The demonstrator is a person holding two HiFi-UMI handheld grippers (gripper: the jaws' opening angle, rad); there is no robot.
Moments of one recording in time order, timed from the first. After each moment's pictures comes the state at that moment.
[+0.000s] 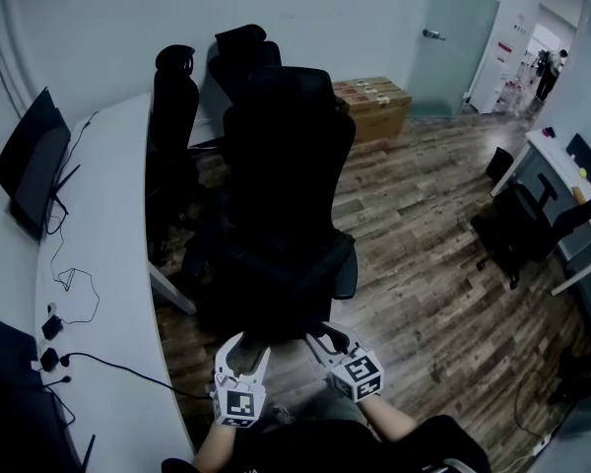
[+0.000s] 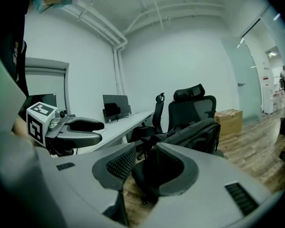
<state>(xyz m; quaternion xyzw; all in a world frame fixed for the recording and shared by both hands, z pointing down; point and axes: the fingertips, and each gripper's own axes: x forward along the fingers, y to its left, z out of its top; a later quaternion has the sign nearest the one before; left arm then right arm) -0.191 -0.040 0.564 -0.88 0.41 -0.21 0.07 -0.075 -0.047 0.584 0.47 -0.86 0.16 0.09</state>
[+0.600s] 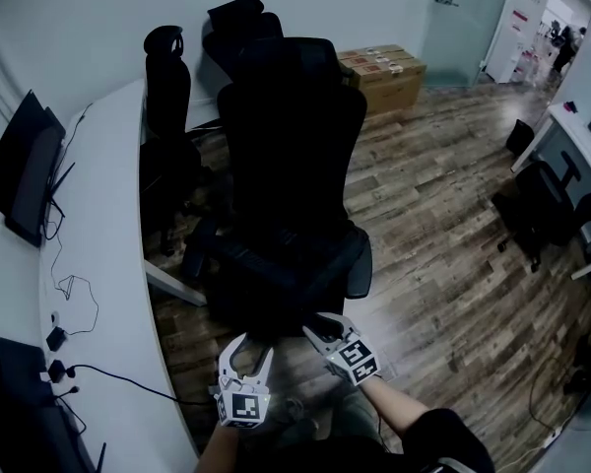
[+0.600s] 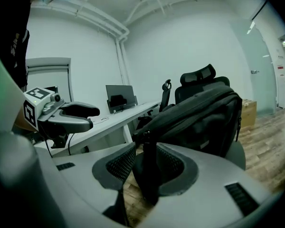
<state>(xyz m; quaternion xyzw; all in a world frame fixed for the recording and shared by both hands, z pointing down) -0.169 -0.099 0.618 -0.87 0.40 -0.26 0.08 -0.070 -0.131 0.681 0.41 -0.89 0.19 0.12</state>
